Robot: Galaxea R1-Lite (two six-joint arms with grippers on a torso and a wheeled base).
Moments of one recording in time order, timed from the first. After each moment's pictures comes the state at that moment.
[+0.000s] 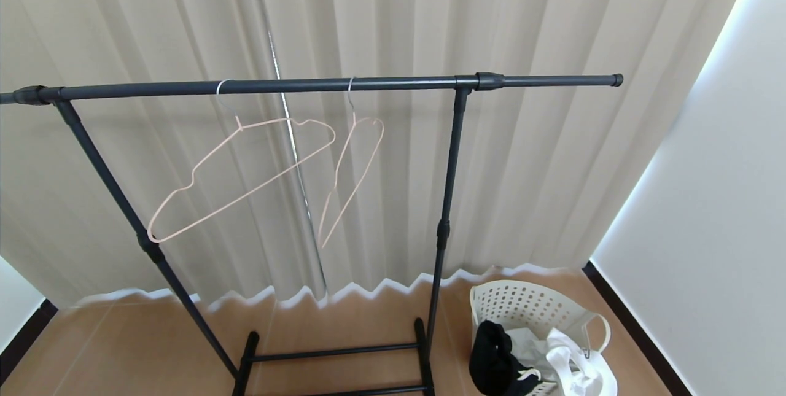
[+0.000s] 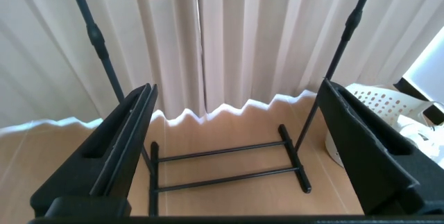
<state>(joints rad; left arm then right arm) 0.00 0.01 -0.02 0.07 -0.08 0.03 0.01 0.00 -0.01 0.03 0.07 -0.03</state>
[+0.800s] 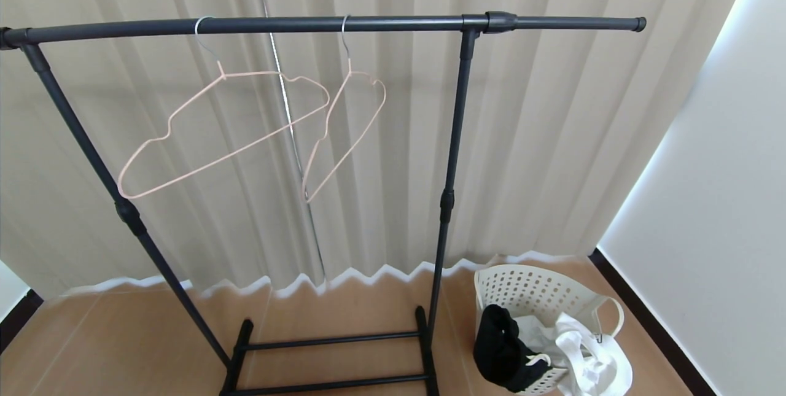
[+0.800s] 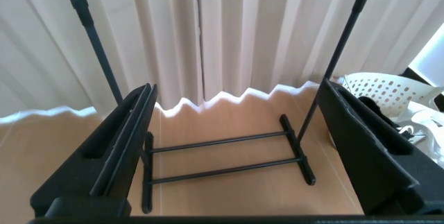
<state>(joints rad) 0.00 0.01 -0.03 0.07 -0.08 0.02 0.01 0.00 -0.01 0.03 0.07 -0.03</state>
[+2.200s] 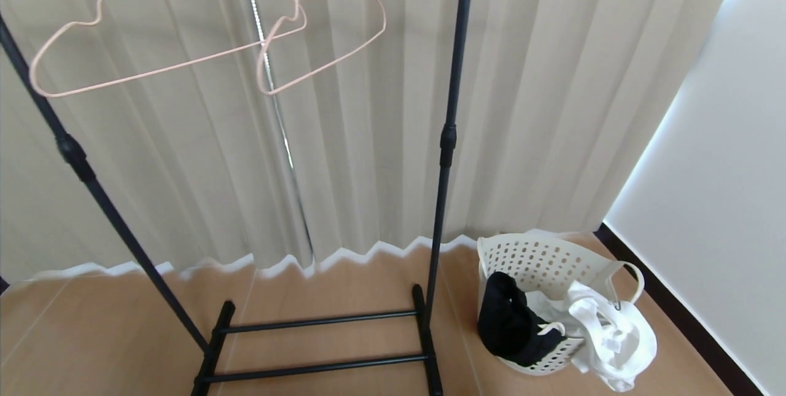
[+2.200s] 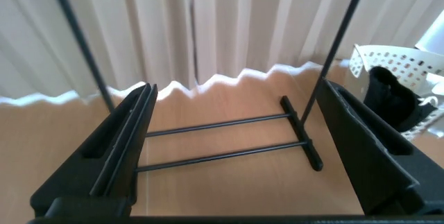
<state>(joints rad) 0.00 0.01 -0.03 0.07 -0.08 0.02 0.01 0.00 -0.01 0.03 0.07 -0.02</state>
